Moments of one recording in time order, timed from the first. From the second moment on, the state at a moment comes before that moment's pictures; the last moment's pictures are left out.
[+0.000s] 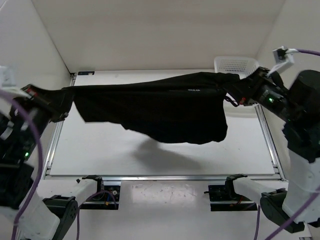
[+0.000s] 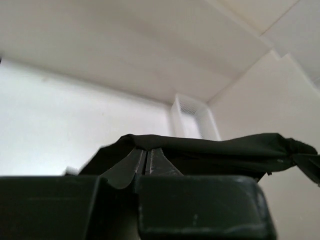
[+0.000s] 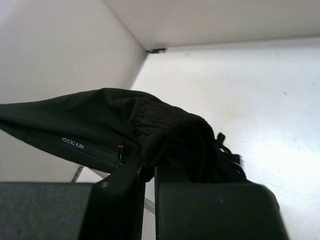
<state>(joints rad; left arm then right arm) -0.07 1.05 2.25 -1.22 0.13 -0.57 0.25 1.10 1.96 -1.02 -0.38 0.50</state>
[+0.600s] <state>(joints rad) -0.09 1.43 2.04 -1.07 -0.01 -0.53 0.25 1.33 1.61 -0.88 -0.38 0.51</state>
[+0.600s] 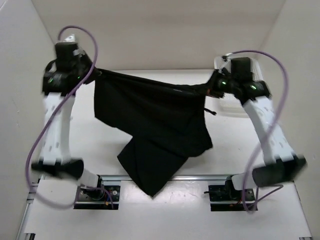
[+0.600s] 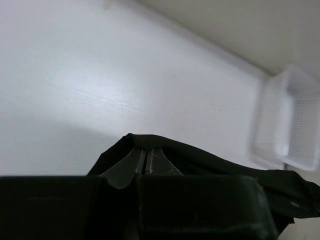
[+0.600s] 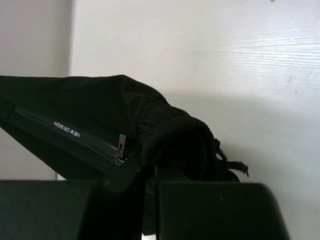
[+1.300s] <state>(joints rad) 0.00 2.00 1.86 -0.99 0.01 -0.51 0.22 1.86 1.66 -0.69 -0.30 0.55</state>
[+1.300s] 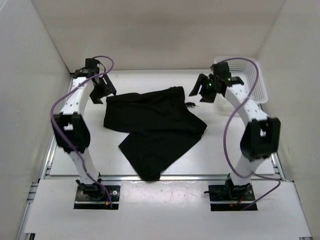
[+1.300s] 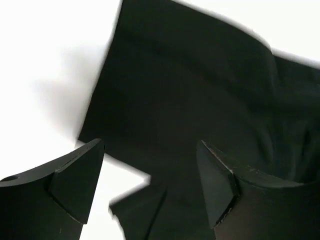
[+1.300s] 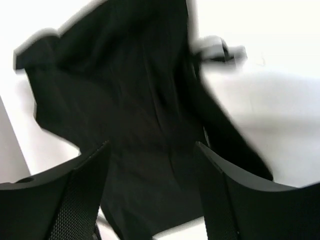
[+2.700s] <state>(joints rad) 0.00 2.17 1.70 -0.95 0.08 -0.47 0.26 1.52 0.93 -0.59 -0.15 0.61</state>
